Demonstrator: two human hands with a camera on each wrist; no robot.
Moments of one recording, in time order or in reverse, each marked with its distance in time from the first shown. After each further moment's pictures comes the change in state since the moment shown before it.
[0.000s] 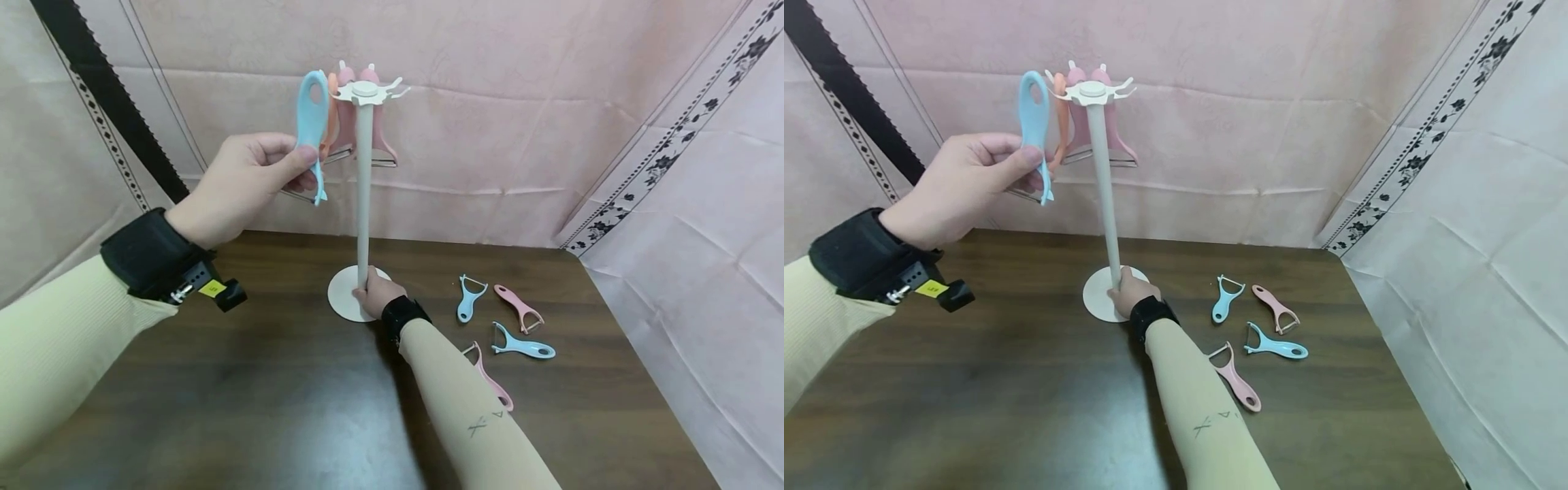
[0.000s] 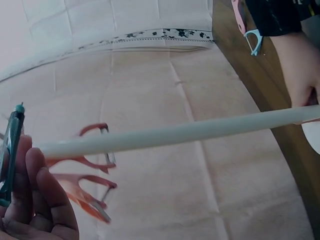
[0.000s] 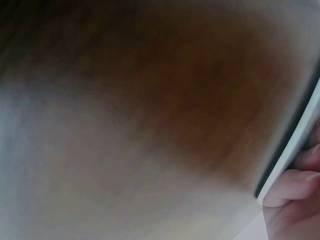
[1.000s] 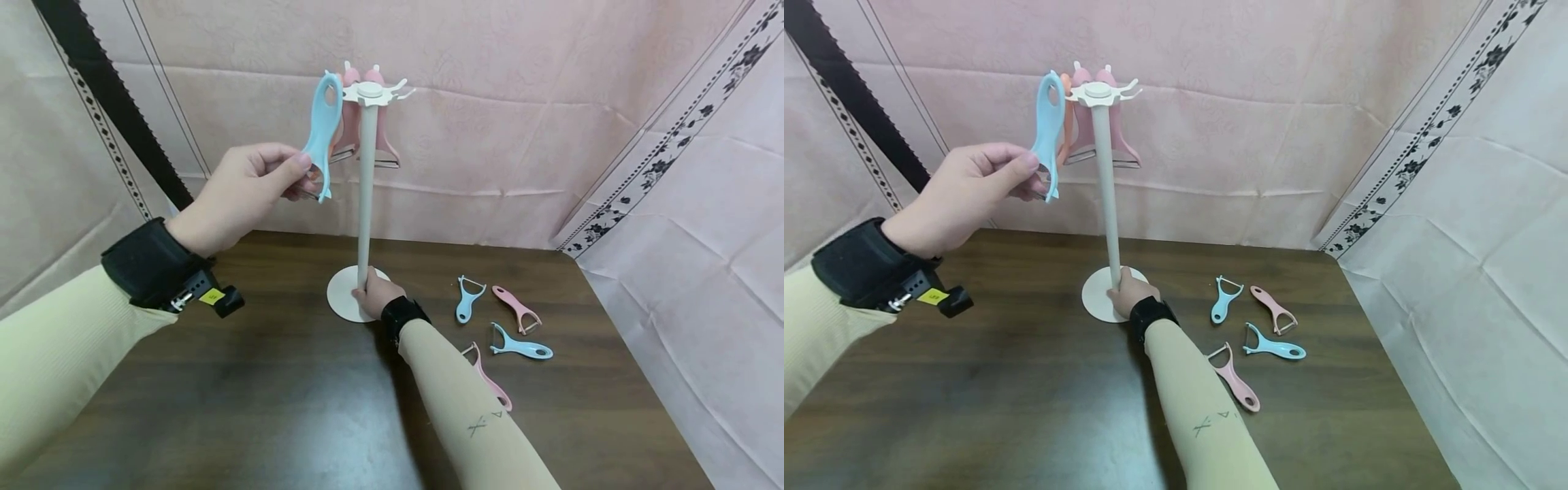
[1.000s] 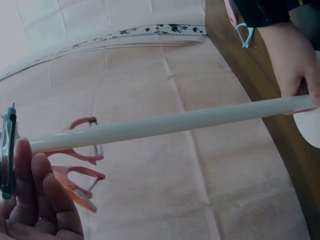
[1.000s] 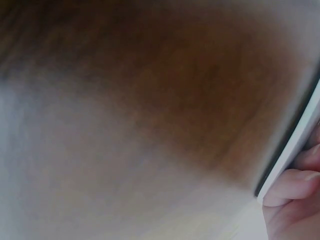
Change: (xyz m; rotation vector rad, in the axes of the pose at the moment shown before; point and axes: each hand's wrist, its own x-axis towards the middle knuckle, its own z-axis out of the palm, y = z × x) left_hand -0.006 -0.009 -0.002 0.053 -0.003 -0.013; right_hand 0.003 0.000 -0.002 -0.004 -0.018 0.032
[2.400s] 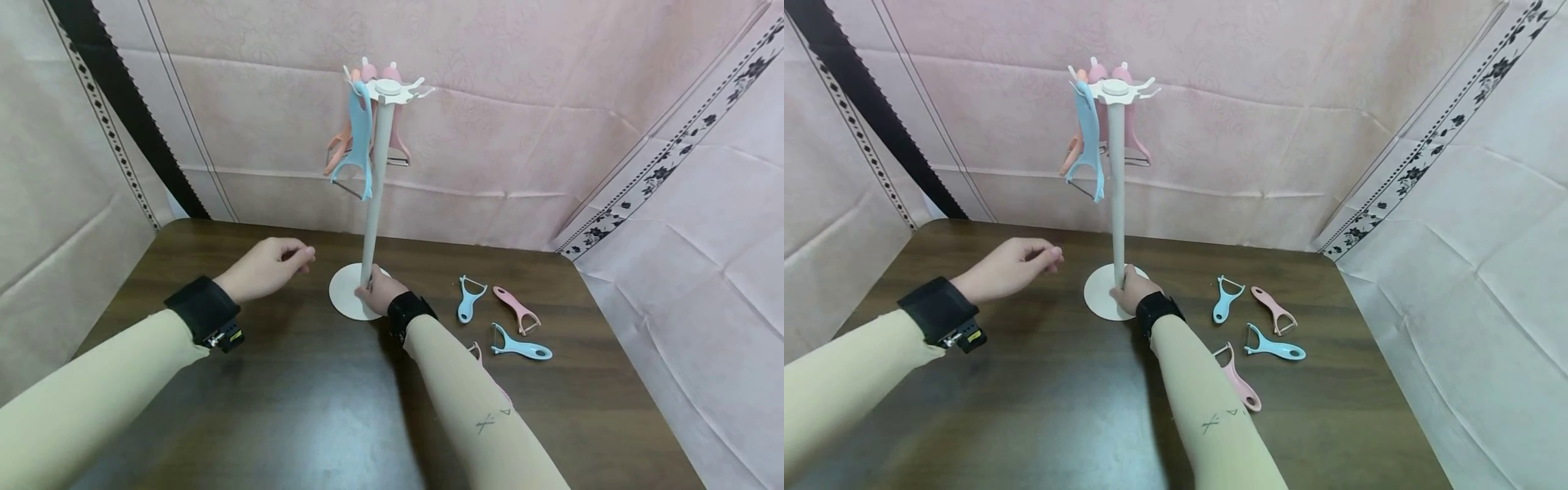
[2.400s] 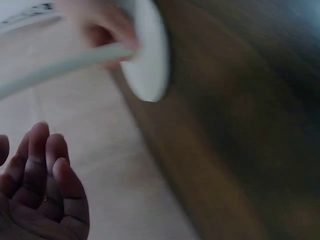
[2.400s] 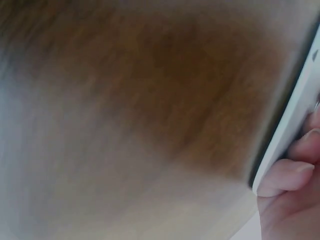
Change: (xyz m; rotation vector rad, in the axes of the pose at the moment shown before) left_hand -0.031 -0.161 0.016 0.351 -0.202 -0.174; right_hand 0.000 0.002 -0.004 0.060 -0.057 0.029
